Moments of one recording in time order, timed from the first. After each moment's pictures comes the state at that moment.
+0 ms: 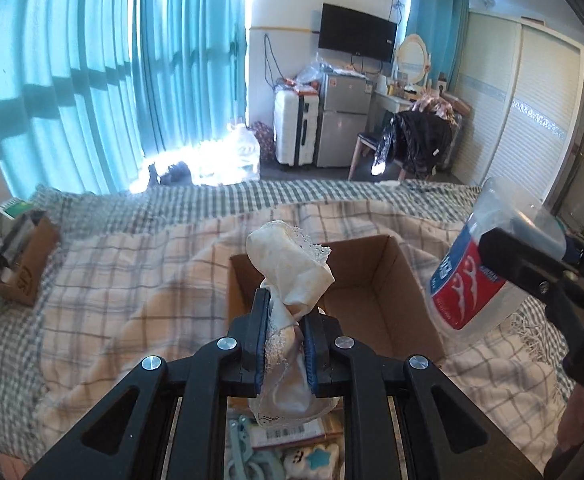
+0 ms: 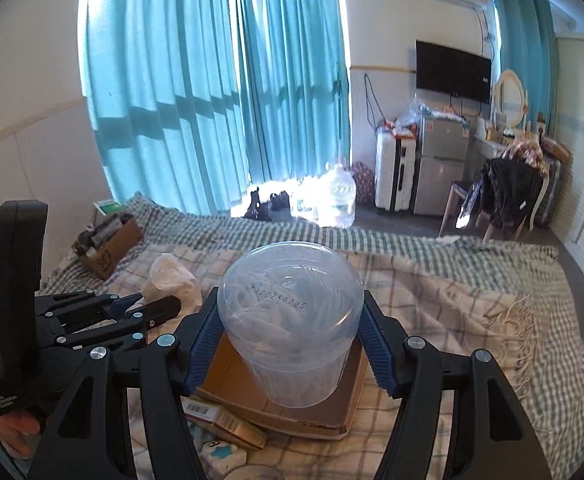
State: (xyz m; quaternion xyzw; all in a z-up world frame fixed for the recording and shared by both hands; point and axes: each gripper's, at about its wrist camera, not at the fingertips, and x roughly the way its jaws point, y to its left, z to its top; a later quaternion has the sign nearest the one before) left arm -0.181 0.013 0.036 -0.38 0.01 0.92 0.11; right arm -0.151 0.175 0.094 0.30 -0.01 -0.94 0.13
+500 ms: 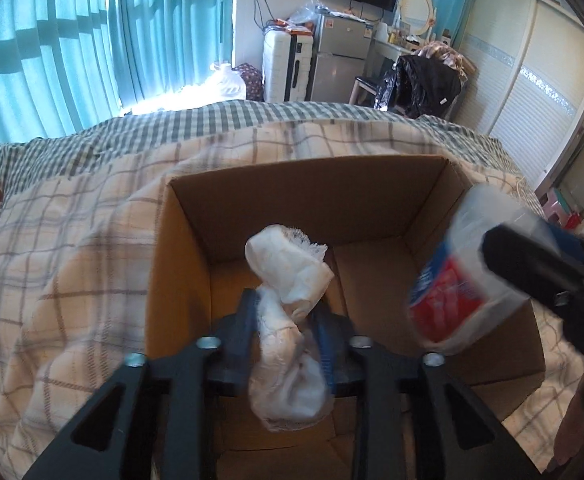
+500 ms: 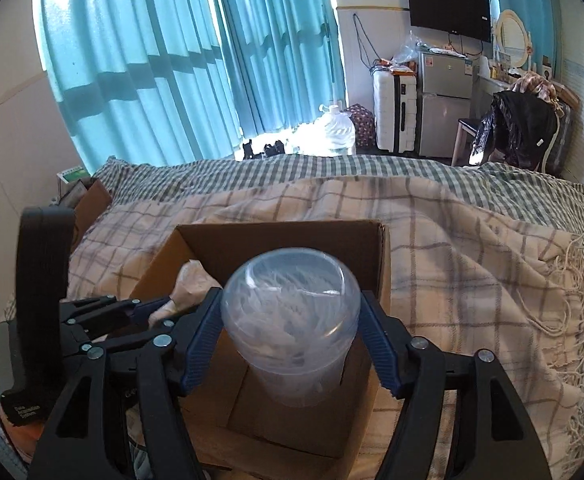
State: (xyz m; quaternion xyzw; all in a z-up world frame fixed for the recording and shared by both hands) left arm -0.244 0.033 -0.080 -0.46 0.02 0.88 0.12; right arm -0.224 0.192 -0.023 0.37 -0.04 -0.92 0.12
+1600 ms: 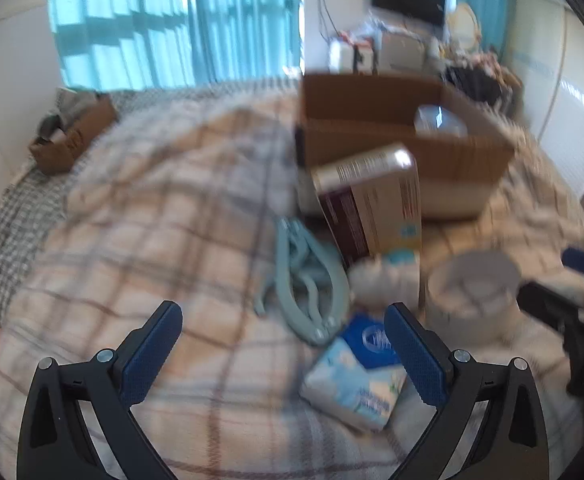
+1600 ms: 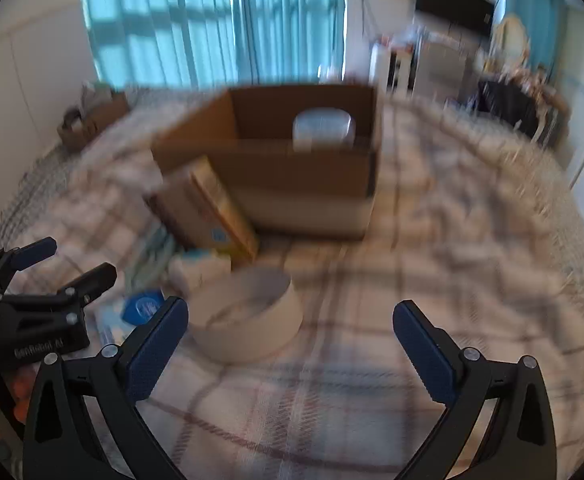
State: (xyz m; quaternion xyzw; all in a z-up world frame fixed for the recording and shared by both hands) left arm -0.024 -0.025 -0.109 -0.44 0.02 0.90 0.01; right arm -0.039 0.171 -0.082 0.44 0.03 -0.89 0.11
